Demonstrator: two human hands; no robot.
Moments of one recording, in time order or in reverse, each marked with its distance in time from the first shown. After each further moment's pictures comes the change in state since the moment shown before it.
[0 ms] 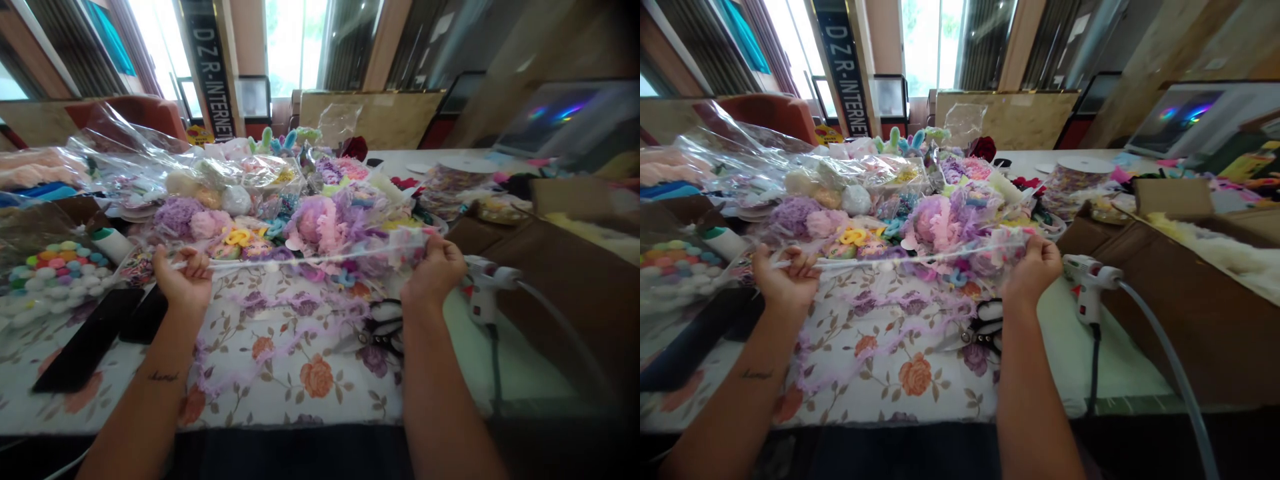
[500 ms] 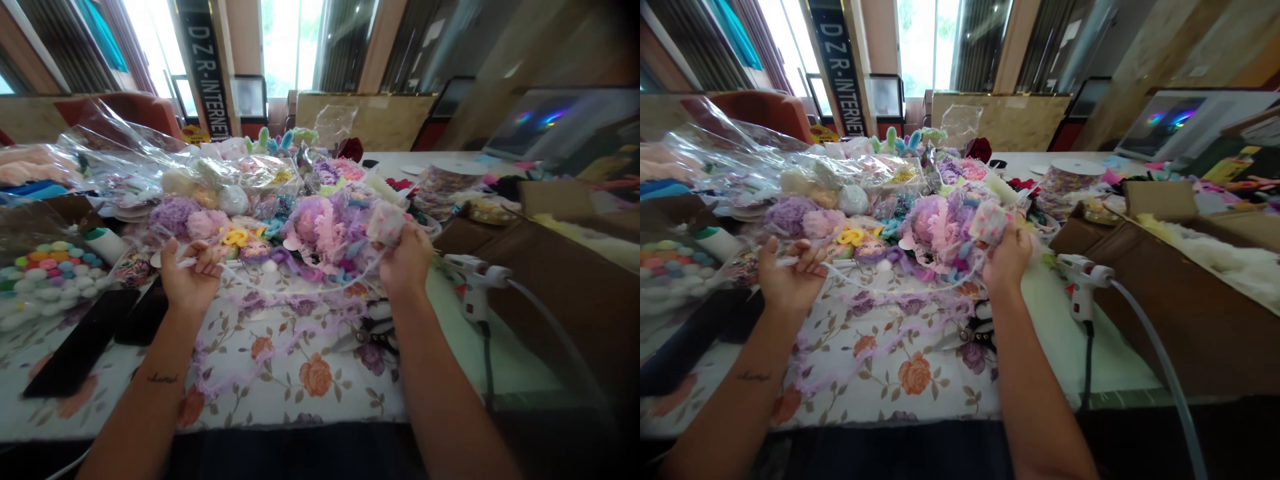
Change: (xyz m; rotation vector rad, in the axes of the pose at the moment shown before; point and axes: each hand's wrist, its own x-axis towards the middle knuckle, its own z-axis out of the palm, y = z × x) left_hand -0.002 -0.003 0.004 -0.038 -0.253 -0.126; right_hand -0.012 -0.006 0.029 0.102 -0.272 0.197
